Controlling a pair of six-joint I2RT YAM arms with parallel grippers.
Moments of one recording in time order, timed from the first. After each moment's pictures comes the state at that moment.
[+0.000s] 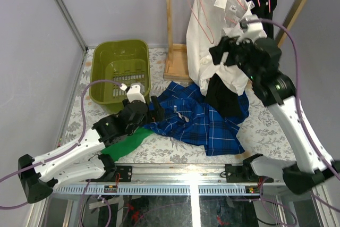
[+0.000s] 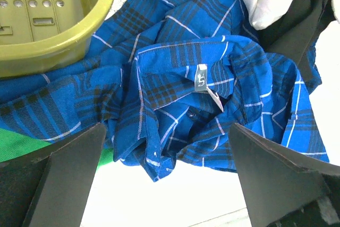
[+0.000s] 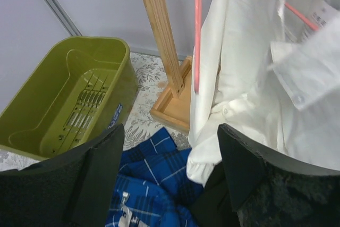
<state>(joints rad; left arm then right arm) -0.92 0.91 0.79 -0.47 -0.48 -0.78 0.44 1.27 1.58 -0.46 0.01 0.18</state>
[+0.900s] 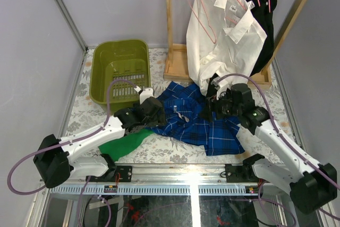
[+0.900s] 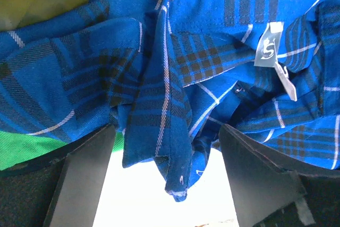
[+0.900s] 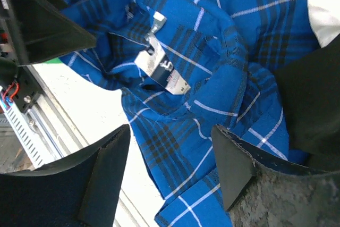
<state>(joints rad) -0.86 1.20 0.82 -0.55 -0.35 -0.82 0.44 0.96 0.74 -0.36 -0.49 0.12</state>
